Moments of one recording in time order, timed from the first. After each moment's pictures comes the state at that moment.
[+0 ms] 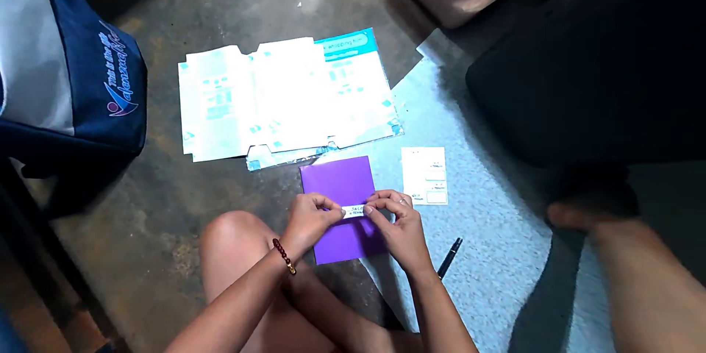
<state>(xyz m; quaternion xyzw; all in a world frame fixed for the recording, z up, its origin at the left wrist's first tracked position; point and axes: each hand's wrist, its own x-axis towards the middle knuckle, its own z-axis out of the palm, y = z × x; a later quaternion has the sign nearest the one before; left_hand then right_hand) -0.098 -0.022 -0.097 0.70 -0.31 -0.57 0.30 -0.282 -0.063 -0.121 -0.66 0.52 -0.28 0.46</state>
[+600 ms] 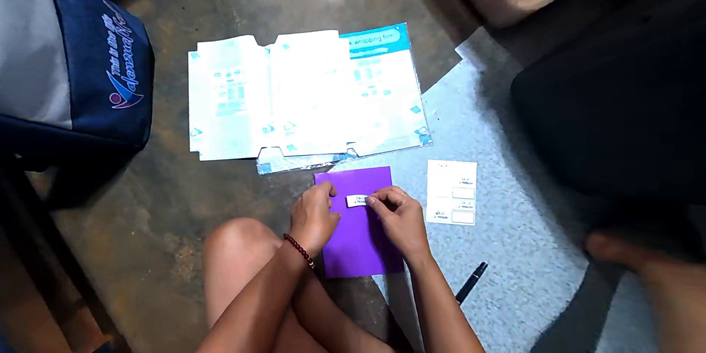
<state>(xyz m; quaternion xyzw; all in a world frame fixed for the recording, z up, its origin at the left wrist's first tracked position) -0.082 -0.052 -0.114 0.76 -0.40 -0.50 0.10 -0.252 -0.101 -0.151 -0.65 0.56 -0.18 0.47</state>
